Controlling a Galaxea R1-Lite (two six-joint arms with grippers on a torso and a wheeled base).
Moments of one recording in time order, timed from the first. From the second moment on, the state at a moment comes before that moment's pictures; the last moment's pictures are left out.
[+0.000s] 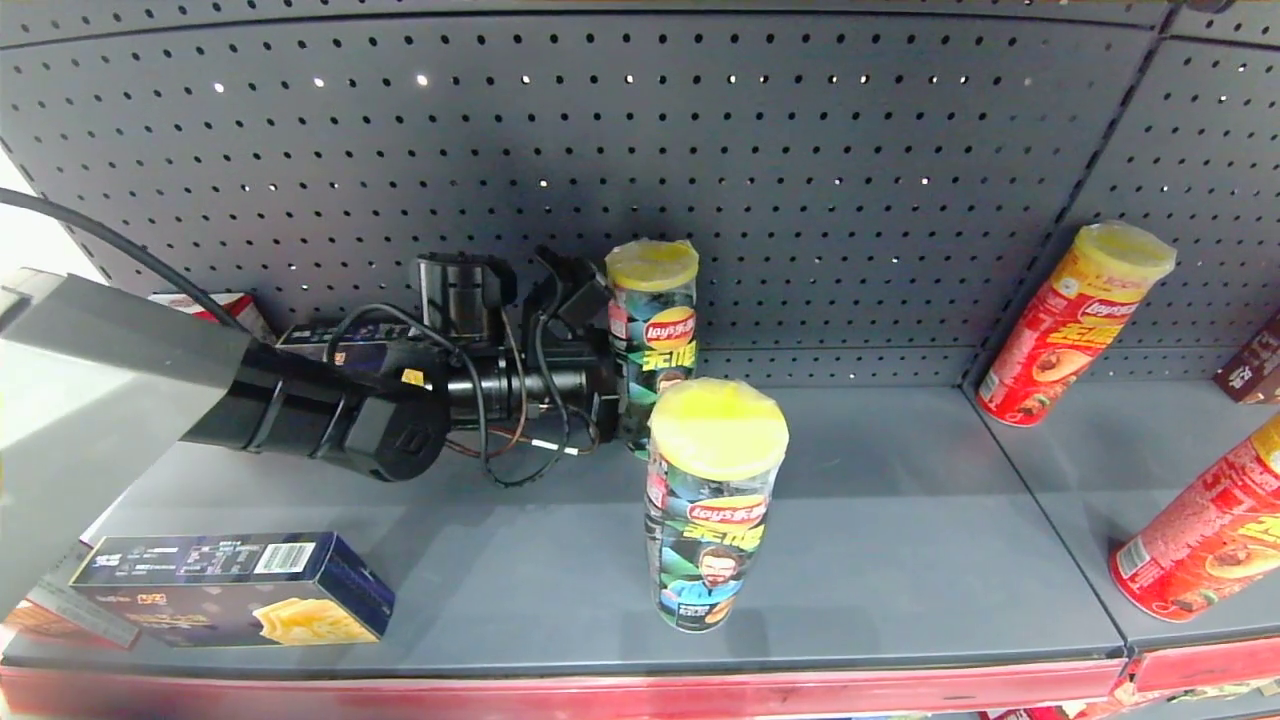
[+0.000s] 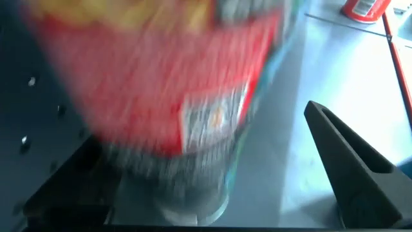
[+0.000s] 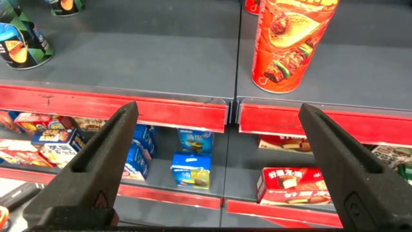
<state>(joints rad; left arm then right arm) -0.37 2.09 -1.29 -0.58 -0.79 0.26 0.31 0.00 -0.02 -0.01 -0.15 -0.01</state>
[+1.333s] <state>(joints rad) -0.35 1.88 -1.08 -0.54 -0.46 0.33 0.31 0.00 -0.02 -0.01 -0.14 -0.01</state>
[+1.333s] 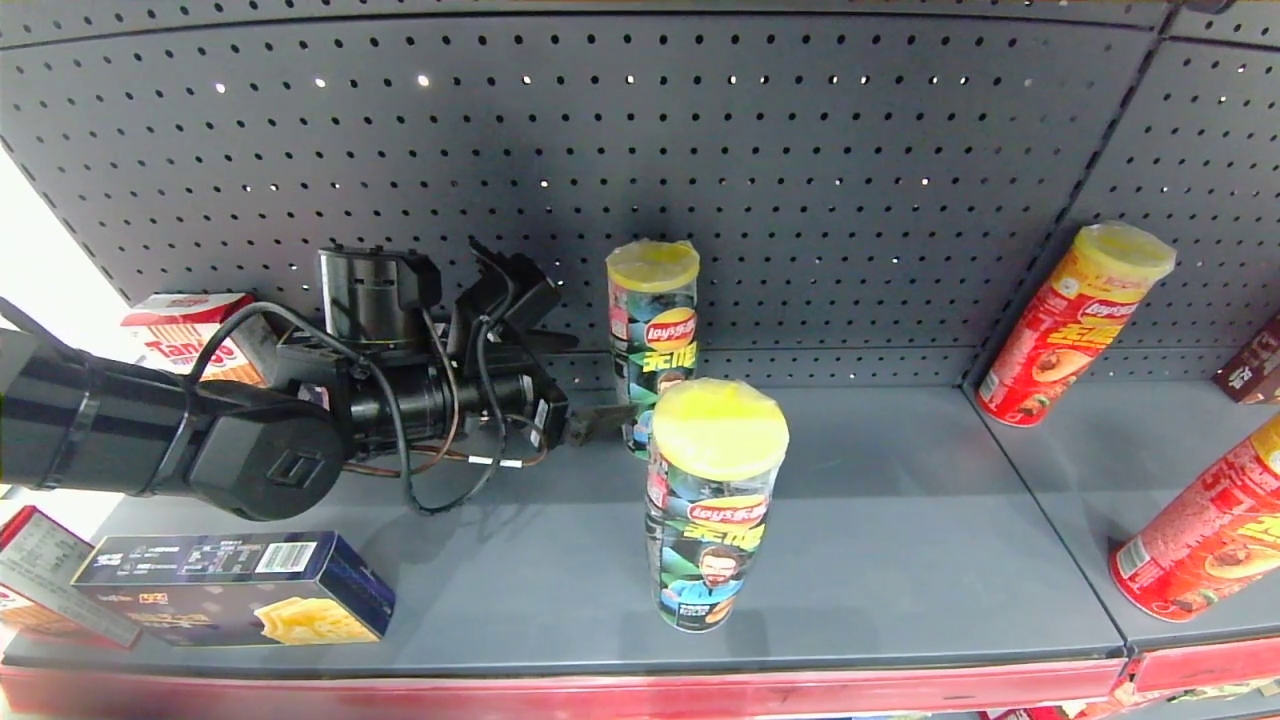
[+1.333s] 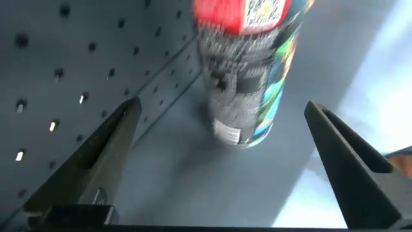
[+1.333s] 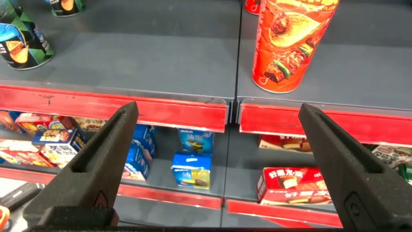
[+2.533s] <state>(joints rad) -0.34 1.90 -1.14 -0.53 -0.29 0.34 0.31 0.00 -0.02 -0.01 -0.14 0.00</state>
